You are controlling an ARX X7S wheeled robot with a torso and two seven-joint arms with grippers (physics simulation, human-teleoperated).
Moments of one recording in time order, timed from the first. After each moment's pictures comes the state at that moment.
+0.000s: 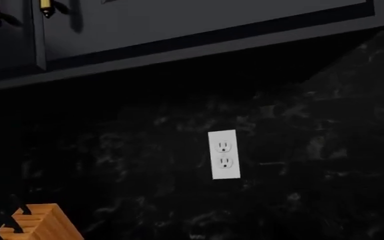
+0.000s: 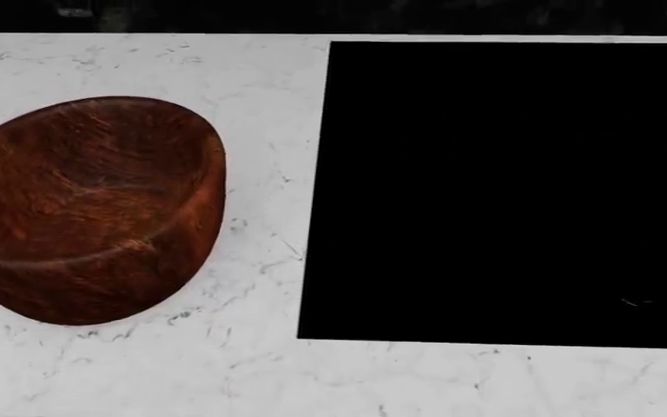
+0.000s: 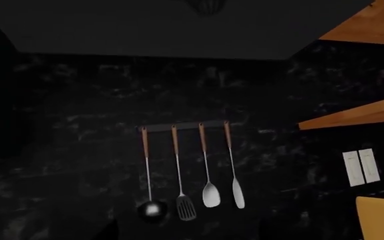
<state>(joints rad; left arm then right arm) -1.02 -0.10 0.02 0.75 0.40 -1.38 0.27 1.04 0.42 0.30 -0.73 0.56 1.27 0.41</state>
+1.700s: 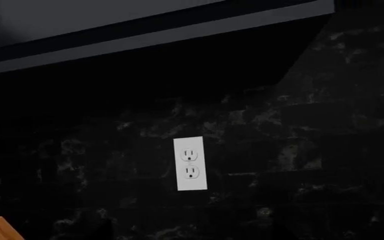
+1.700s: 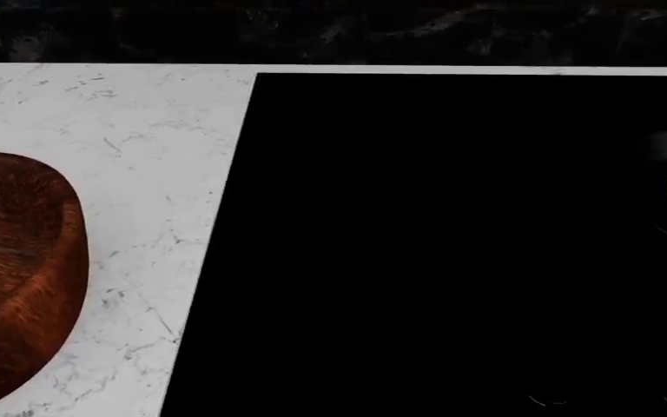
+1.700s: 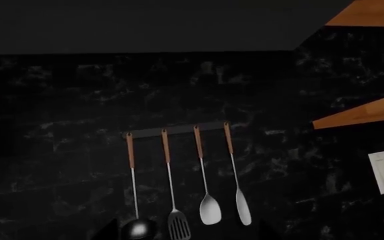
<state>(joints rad) -1.03 -0.14 0.05 0.86 0.38 -1.50 0.26 1.05 0.41 0.38 -0.77 0.66 1.30 0.42</state>
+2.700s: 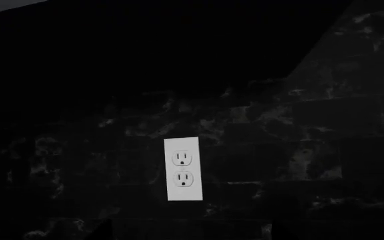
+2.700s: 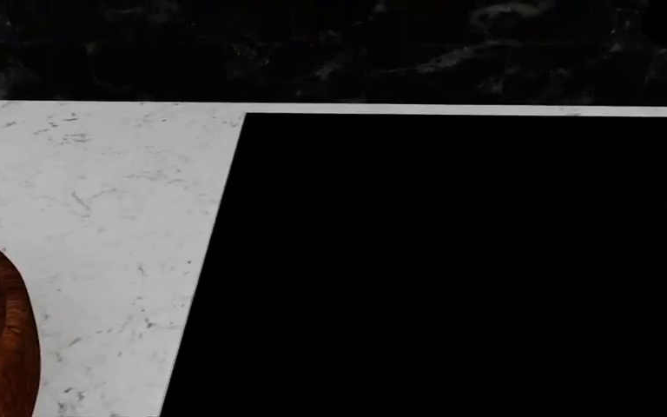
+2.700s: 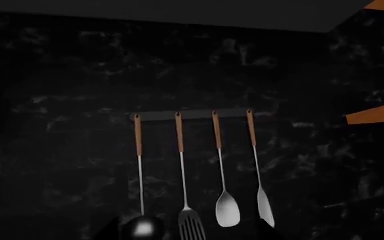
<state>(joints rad) -0.99 -0.13 0.00 0.86 0.35 -1.45 0.25 1.06 0.43 0.31 -0.77 0.68 1.32 0.45</state>
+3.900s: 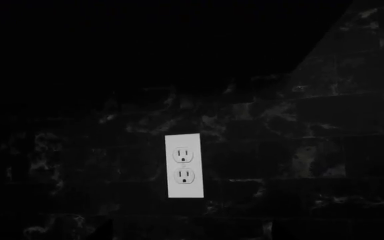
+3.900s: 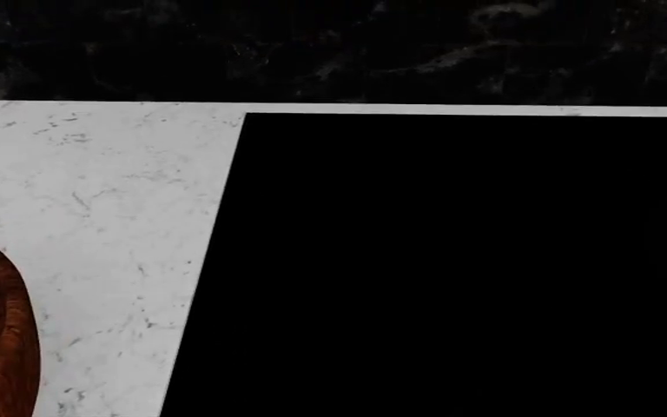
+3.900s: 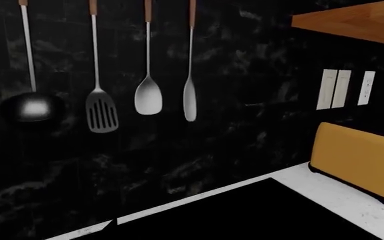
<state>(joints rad) -0.96 -0.13 -0.03 0.82 0.30 -1.39 0.21 1.12 0.53 0.19 -0.49 0.63 1.57 0.60</state>
